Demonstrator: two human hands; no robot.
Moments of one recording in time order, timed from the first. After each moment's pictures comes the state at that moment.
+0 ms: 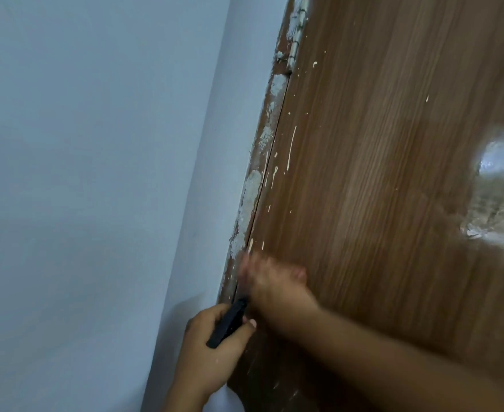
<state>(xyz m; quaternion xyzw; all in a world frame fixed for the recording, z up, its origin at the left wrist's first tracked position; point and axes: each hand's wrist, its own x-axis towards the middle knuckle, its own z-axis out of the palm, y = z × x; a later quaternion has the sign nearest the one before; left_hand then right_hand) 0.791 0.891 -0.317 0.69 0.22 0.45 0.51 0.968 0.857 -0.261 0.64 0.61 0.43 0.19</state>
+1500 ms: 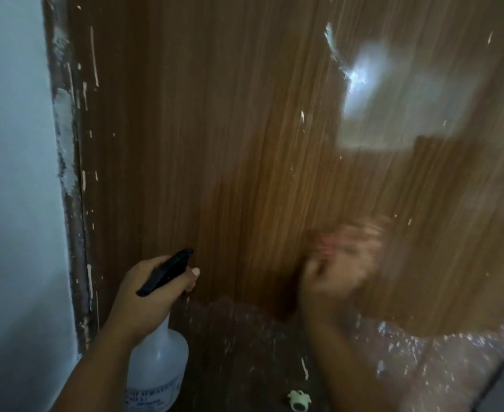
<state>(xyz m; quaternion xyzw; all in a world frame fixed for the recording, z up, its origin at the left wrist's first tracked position) 0.840 0.758 -0.313 0.78 0.08 0.31 0.54 1.015 0.554 -0.323 0.80 0.10 0.49 -0.34</state>
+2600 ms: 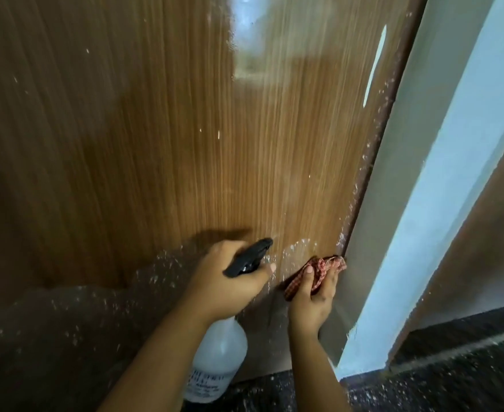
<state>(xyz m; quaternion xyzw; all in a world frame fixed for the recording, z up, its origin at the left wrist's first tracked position) 0.972 0.467 -0.337 0.86 -0.12 0.12 0.48 1.044 0.309 -0.479 0.69 -0.20 0.34 -0.61</state>
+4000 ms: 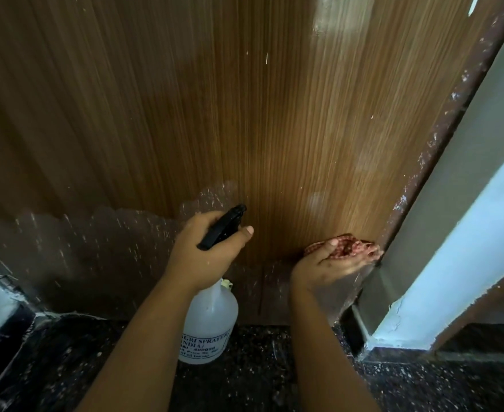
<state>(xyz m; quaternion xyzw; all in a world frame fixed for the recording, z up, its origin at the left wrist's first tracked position) 0.929 0.510 -0.373 0.83 0.06 0.16 0.54 1.057 0.365 -0.503 0.61 -0.19 0.46 -0.62</state>
